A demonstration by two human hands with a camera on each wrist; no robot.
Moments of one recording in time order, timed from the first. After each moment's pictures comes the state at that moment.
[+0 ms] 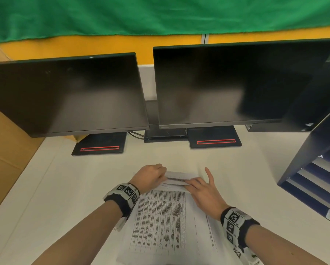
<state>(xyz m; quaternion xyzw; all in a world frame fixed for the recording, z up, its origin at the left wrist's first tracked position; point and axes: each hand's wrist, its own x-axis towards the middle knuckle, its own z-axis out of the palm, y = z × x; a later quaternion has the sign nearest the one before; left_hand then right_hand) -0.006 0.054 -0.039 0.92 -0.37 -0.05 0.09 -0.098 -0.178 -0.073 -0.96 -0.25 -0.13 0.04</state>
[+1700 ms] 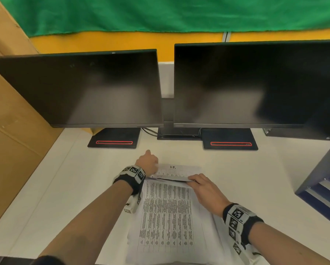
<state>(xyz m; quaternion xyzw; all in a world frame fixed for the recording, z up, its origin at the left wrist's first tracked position) 0.026 0.083 -0.029 0.97 -0.07 -0.20 0.11 -0.084 -0.151 -0.055 -0.96 -0.25 -0.02 0.15</state>
